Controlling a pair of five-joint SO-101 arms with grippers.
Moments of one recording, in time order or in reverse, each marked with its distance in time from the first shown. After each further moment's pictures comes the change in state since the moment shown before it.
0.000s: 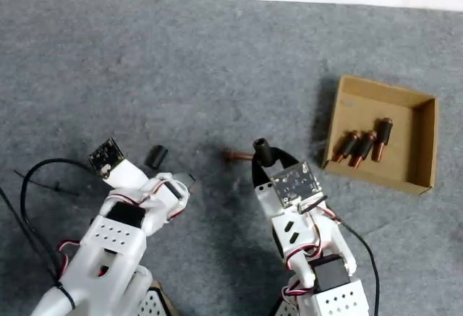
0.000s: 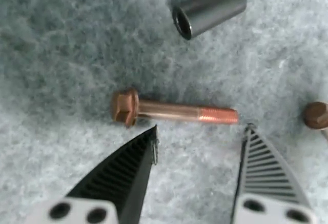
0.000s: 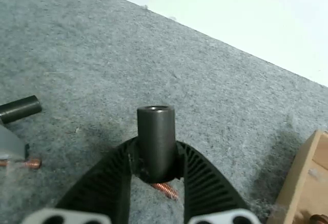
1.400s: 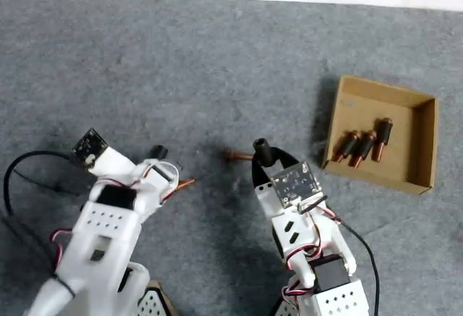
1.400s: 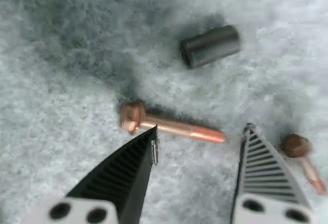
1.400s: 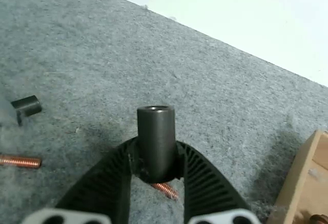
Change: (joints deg) left arm -5.3 5.0 -10.5 8.6 3.3; right arm 0.0 0.0 0.0 0.0 0.0
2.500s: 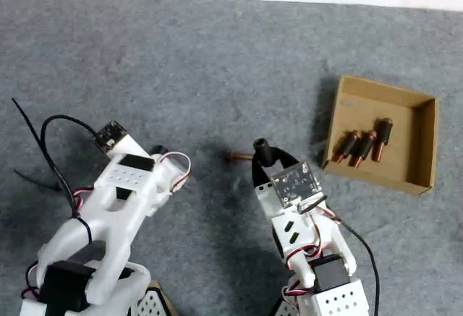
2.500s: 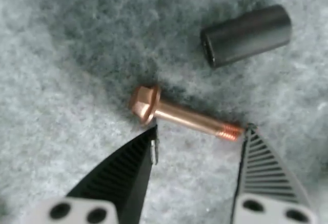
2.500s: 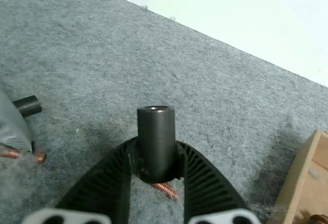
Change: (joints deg) left arm 2.3 27.1 -12.1 -0.4 0.0; right arm 0.0 0.0 0.0 0.0 0.0
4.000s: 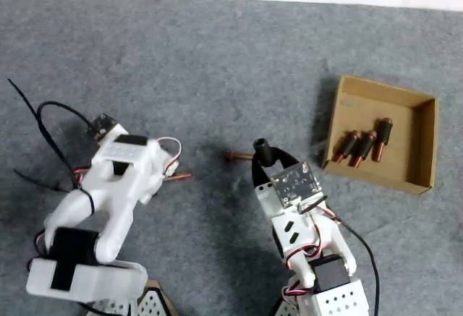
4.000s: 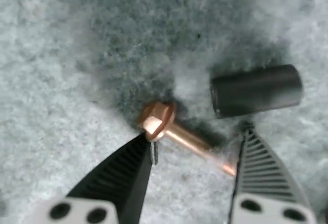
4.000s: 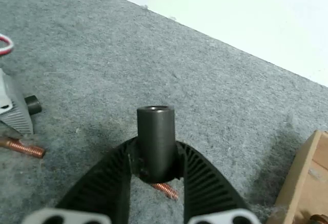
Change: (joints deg) left arm -7.4 15.6 -12.3 3.4 0.0; right arm 0.0 0.0 0.0 0.0 0.0
